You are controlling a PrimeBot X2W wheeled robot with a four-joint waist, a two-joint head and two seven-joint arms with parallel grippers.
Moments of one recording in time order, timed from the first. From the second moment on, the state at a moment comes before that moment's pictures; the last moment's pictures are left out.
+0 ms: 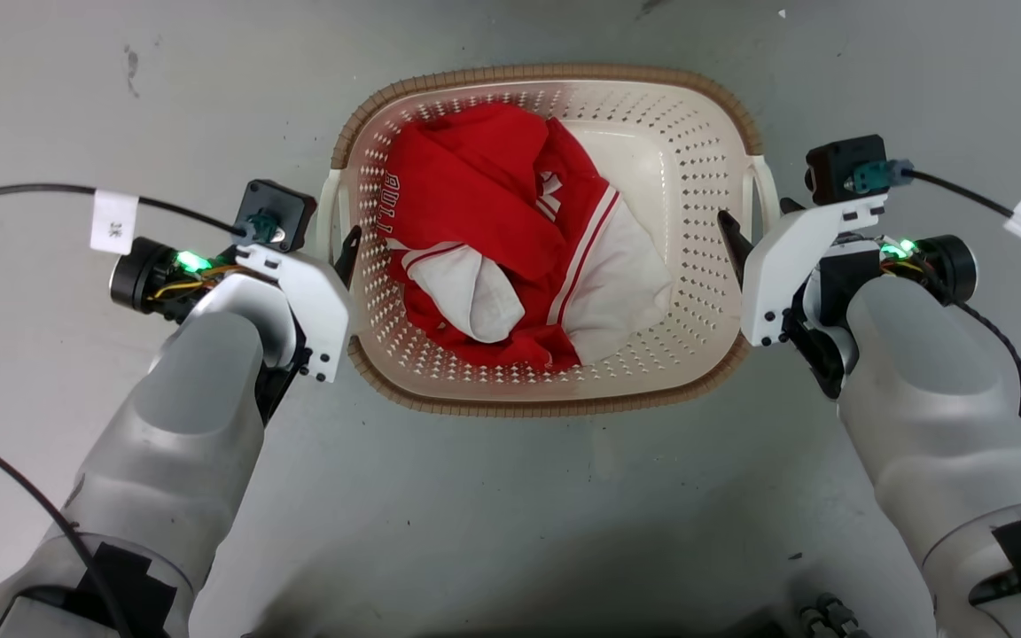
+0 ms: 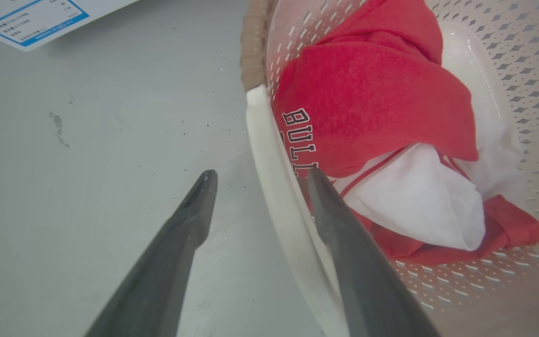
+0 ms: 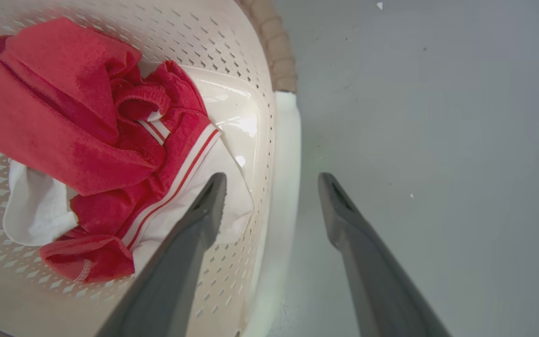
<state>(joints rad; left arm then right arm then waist) -0.94 0.24 -0.55 1.09 -0.32 -0.13 -0.12 -0.96 -0.05 0.18 1.17 0.17 0.13 0.02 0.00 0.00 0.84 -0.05</state>
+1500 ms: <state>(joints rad) -1.02 0.32 -1.06 1.04 -0.81 -0.13 0.01 -1.03 -0.04 0.27 1.29 0.22 0.13 0.18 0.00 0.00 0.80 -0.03</state>
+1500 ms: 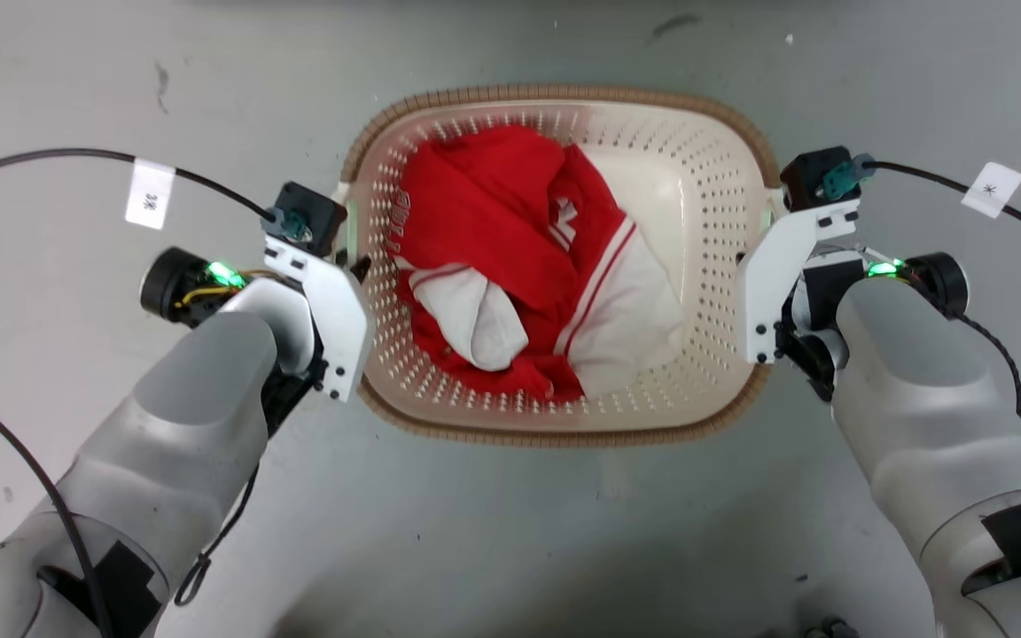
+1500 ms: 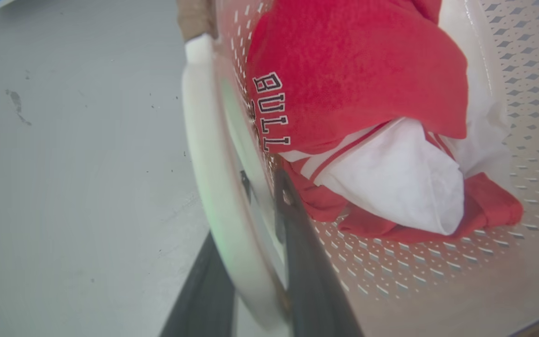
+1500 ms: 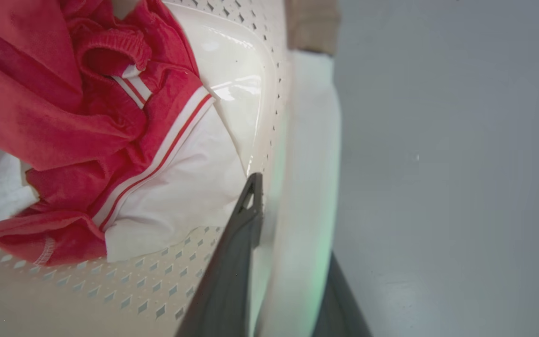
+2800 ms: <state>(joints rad) -0.72 0.38 -1.28 0.85 -1.14 -0.13 0.51 -0.71 -0.05 0.47 1.23 0.36 0.13 0.68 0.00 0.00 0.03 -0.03</state>
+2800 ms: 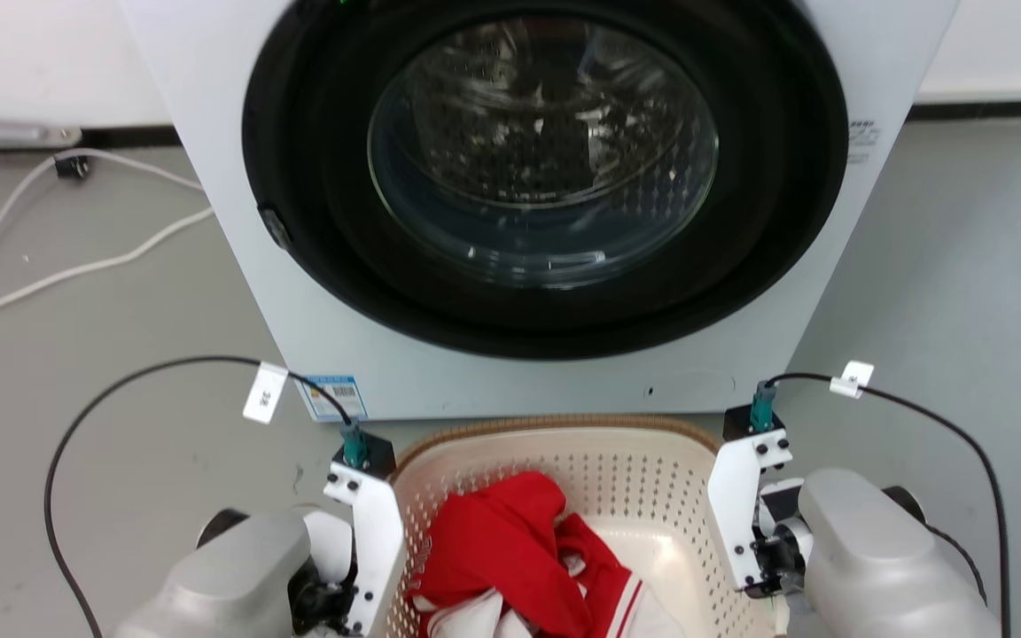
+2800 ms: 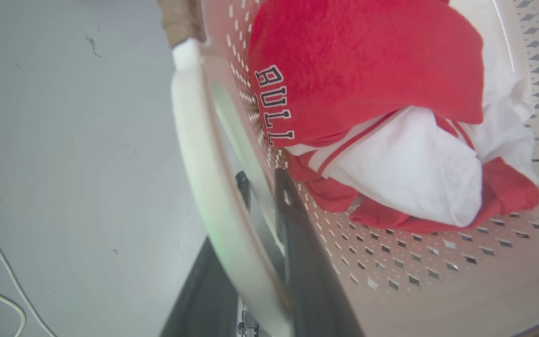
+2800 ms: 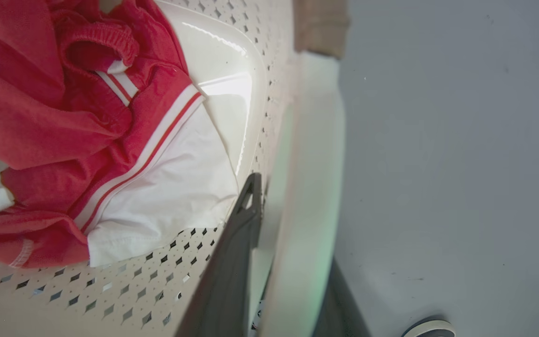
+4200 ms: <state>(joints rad) -0.69 0.38 -1.28 0.83 -1.16 -0.13 0.59 -0.70 -0.05 0.54 1.25 0.46 0.13 0.73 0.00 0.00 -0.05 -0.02</state>
